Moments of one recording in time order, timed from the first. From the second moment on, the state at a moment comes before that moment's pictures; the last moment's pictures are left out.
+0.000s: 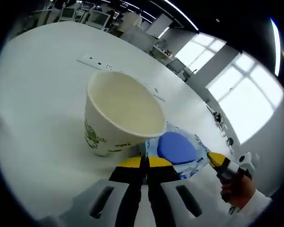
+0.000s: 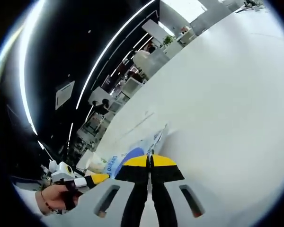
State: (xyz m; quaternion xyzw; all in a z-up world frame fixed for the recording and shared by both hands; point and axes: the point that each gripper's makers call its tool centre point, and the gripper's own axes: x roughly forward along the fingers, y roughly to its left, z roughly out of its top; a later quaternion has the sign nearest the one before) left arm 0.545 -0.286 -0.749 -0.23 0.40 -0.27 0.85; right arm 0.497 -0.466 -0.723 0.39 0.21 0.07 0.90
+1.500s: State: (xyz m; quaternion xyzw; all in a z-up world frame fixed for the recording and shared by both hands) left arm 0.534 -0.281 -0.745 -0.20 0.38 -0.31 0.85; right arm 0.487 -0.469 -0.719 0.36 0.20 0.03 0.91
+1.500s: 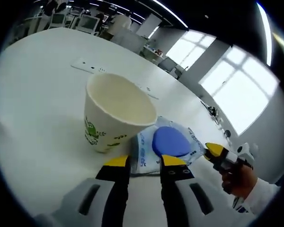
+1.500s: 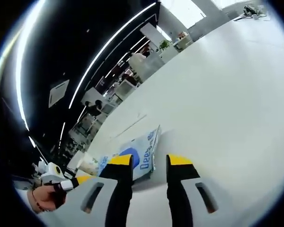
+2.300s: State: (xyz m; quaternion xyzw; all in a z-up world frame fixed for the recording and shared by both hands) left arm 0.510 -0.263 -0.694 -0.20 0.35 -0.35 0.84; right arm 0.459 -0.458 -0.664 0.35 0.15 0.03 0.92
